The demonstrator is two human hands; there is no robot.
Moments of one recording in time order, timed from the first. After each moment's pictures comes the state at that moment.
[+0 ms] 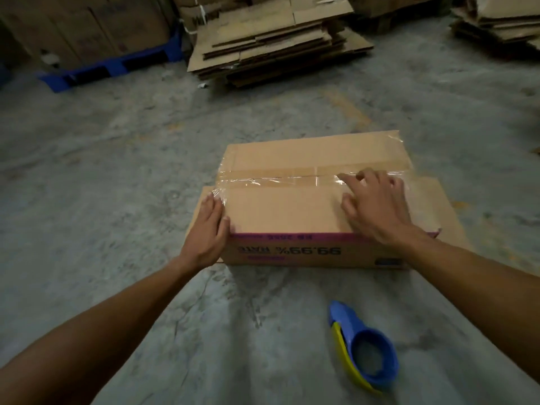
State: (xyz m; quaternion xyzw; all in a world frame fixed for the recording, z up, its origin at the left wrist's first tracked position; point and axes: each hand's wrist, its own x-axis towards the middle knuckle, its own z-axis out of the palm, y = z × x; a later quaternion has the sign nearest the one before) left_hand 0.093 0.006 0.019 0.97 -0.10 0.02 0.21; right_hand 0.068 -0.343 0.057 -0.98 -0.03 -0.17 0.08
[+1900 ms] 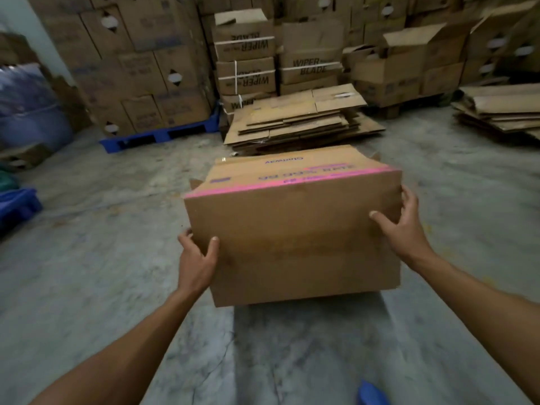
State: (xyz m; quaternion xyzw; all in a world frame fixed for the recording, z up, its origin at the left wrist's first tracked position) left_hand 0.102 0.042 0.101 0.86 0.08 0.20 0.46; right_hand 0.118 -0.350 0.115 -0.78 0.06 -0.19 0.59
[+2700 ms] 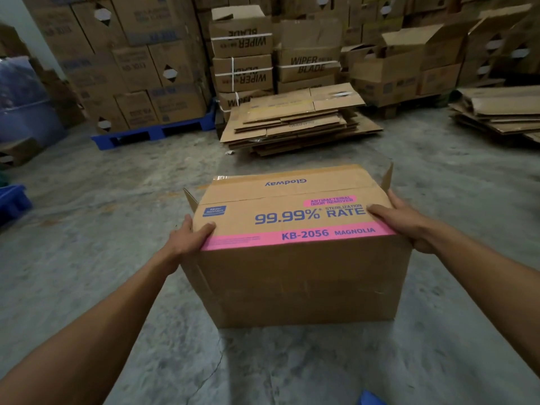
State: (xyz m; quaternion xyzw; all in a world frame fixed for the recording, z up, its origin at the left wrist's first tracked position) left_hand 0.168 0.084 0.134 0.90 0.15 -0.04 0.41; right_hand 0.158 -0.367 0.144 -0.81 0.18 0.09 0.56
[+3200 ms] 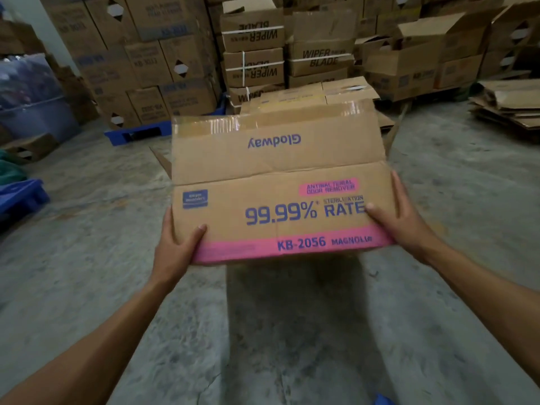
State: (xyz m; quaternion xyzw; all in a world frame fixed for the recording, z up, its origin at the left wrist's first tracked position) left_hand 0.124 0.107 0.117 0.85 0.07 0.21 0.49; right_hand 0.145 -0.331 0.128 -0.79 -0.04 -0.11 0.60
